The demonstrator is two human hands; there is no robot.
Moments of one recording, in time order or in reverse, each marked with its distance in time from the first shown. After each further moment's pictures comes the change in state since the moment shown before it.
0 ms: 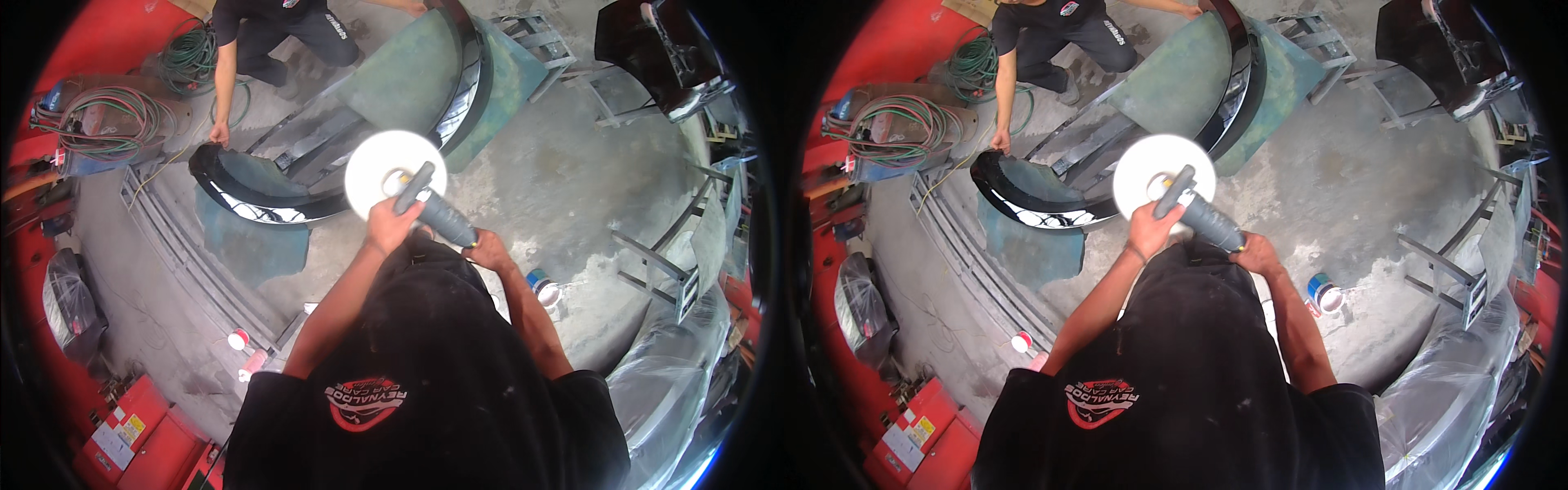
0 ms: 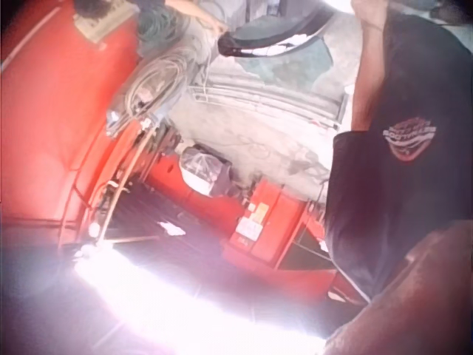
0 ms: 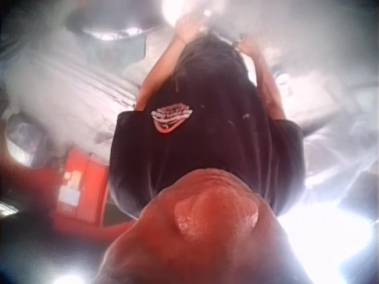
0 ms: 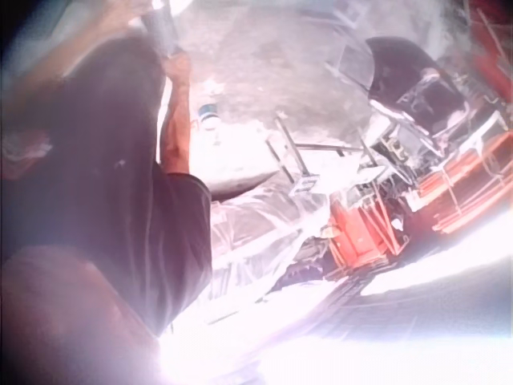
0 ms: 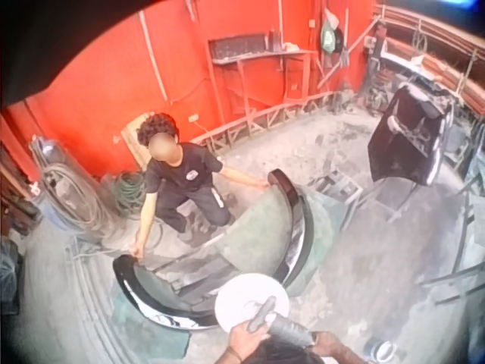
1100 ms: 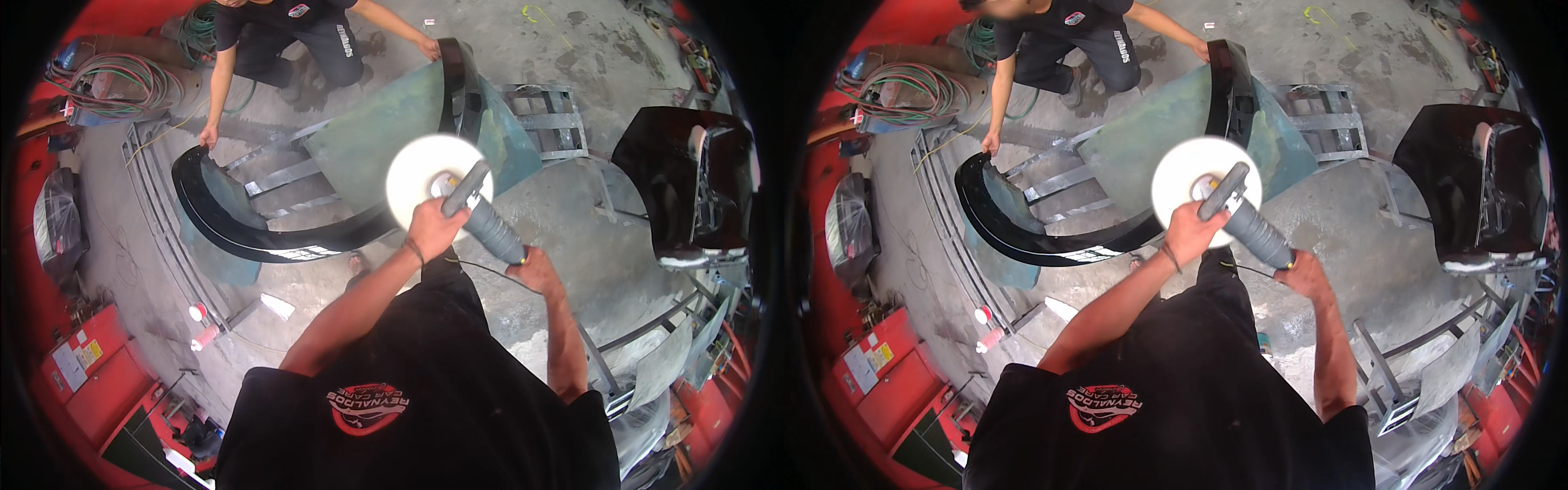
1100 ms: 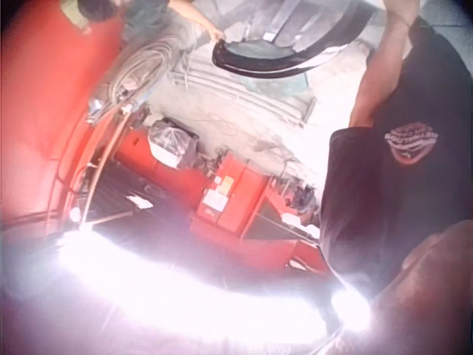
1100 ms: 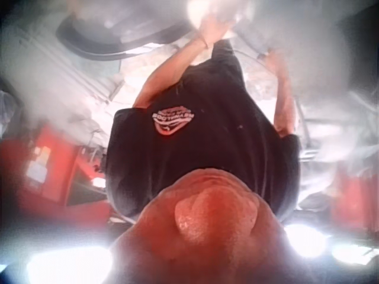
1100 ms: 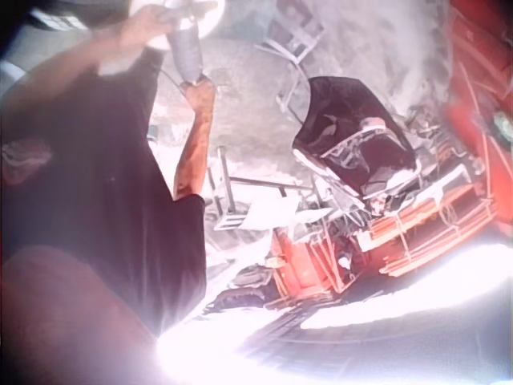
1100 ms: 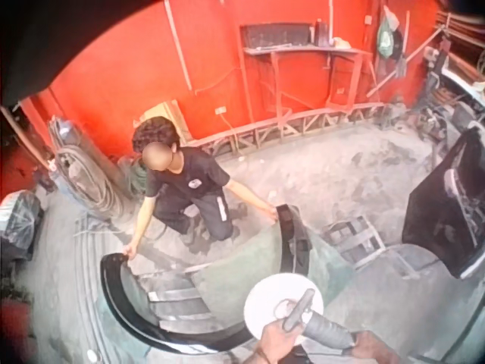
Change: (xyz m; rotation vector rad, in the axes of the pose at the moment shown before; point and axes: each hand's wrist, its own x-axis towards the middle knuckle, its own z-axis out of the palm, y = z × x) left_hand 0.207 0.219 0.161 -0.119 0.121 0.012; right_hand 0.136 0.040 -0.380 -0.180 -0.111 0.050
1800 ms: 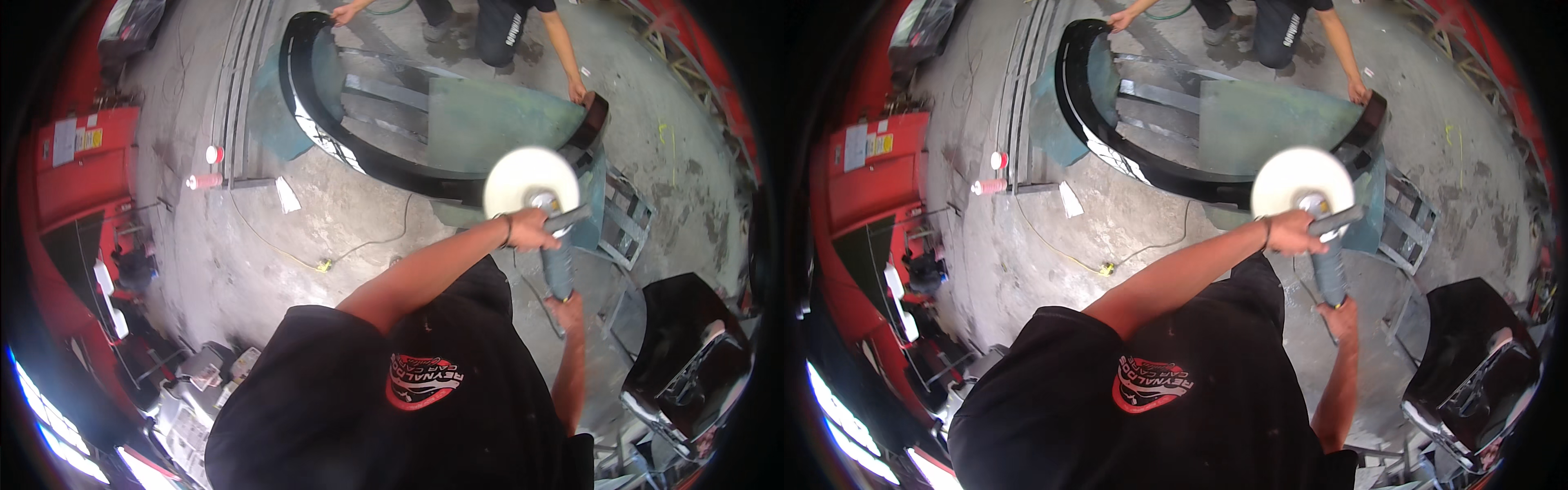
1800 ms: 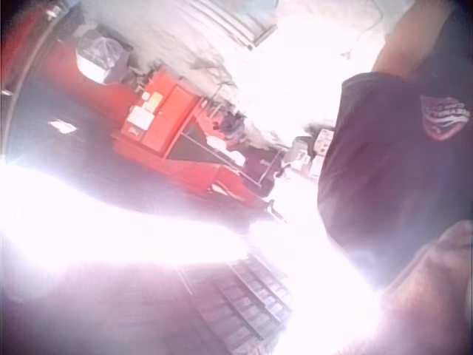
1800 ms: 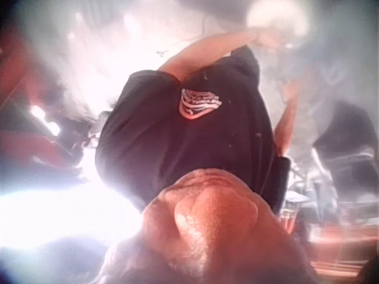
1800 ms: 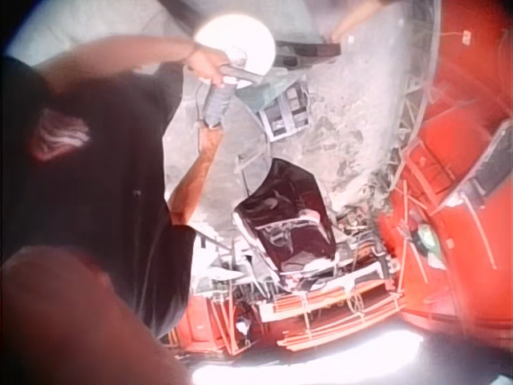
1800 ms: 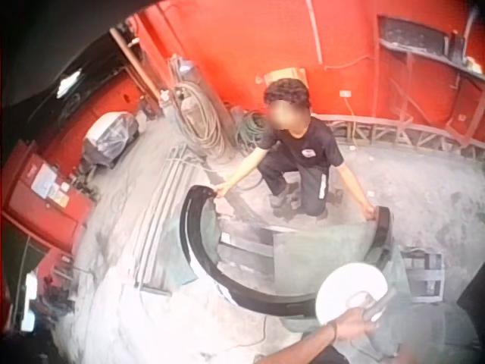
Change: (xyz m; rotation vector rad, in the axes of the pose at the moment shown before) left_hand 0.040 0.001 0.036 -0.363 -0.363 -0.205; right_hand 0.088 0.084 -0.045 -0.085 -0.067 -0.103
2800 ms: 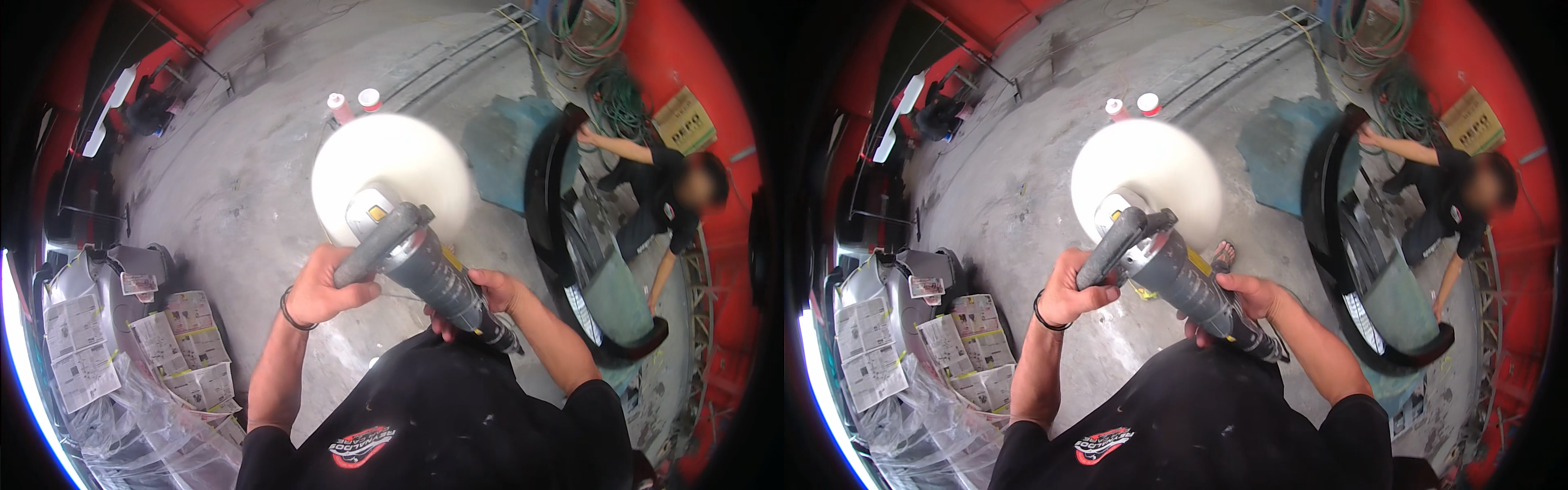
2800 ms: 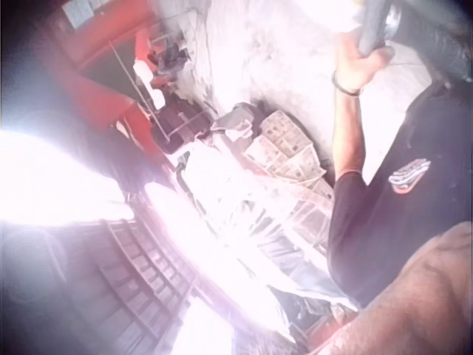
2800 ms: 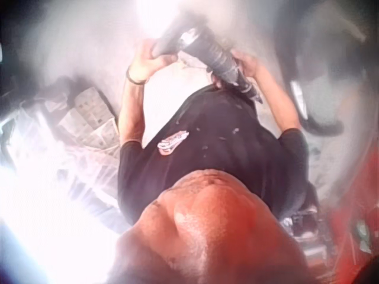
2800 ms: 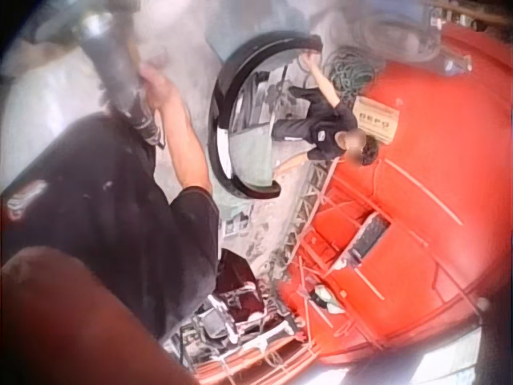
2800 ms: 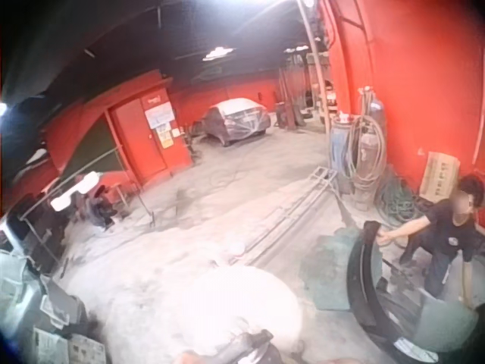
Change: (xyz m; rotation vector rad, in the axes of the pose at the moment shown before) left_hand -0.788 -0.266 -0.103 -0.301 1.257 0.442; right_hand -0.232 -0.562 0.508 0.028 -2.132 0.105
